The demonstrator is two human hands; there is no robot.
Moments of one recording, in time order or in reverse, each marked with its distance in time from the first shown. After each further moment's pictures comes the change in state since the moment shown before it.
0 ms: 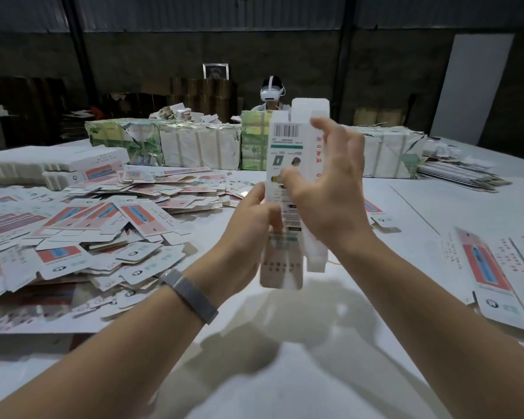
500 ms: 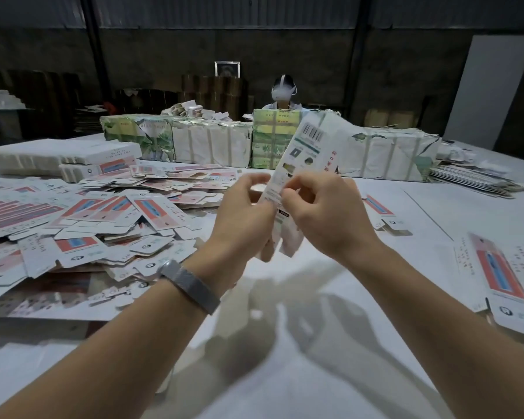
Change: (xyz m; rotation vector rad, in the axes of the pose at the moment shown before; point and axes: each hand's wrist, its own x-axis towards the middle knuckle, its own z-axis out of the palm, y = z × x) left_hand -0.002 0.009 -0.015 0.327 0.269 0.050; right_hand -0.014 -0.002 -0.001 -0.147 -0.268 -0.055
